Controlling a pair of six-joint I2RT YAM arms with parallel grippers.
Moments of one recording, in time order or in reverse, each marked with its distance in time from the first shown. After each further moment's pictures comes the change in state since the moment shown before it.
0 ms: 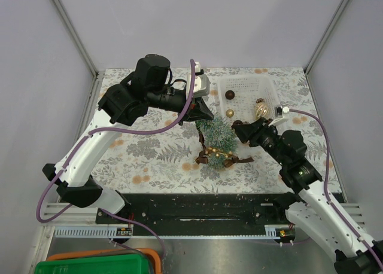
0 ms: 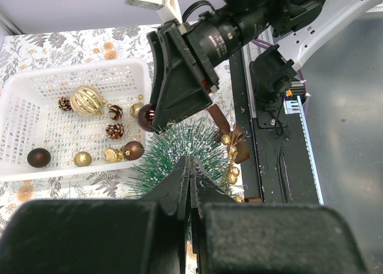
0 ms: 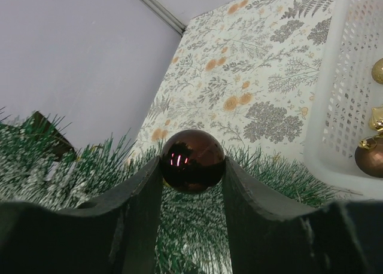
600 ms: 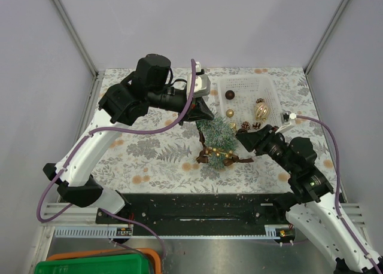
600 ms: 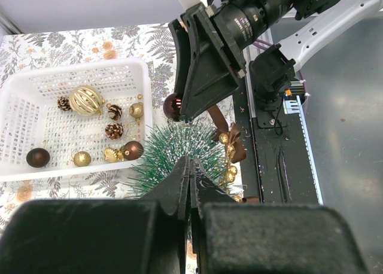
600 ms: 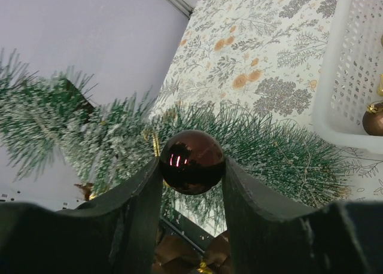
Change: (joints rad) left arm -0.001 0.005 0.007 -0.006 0.000 0.000; right arm 0.001 -0.156 0.023 -0.219 -0.042 0.045
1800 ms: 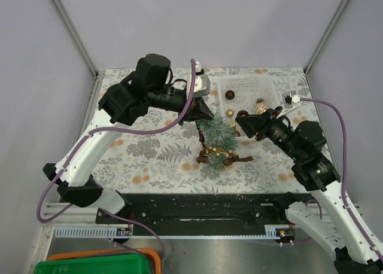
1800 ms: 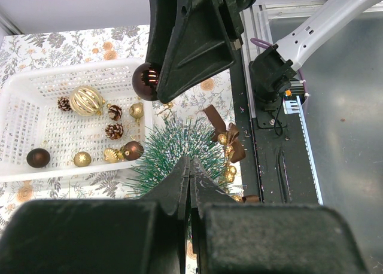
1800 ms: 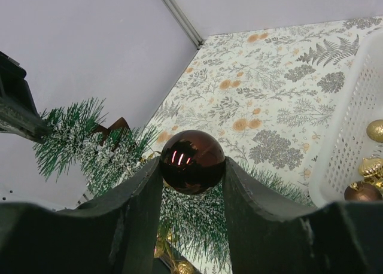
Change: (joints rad) left arm -0.001 0.001 0.004 -0.001 0.000 0.000; right arm 0.000 0.161 0.277 -0.019 -0.023 -0.214
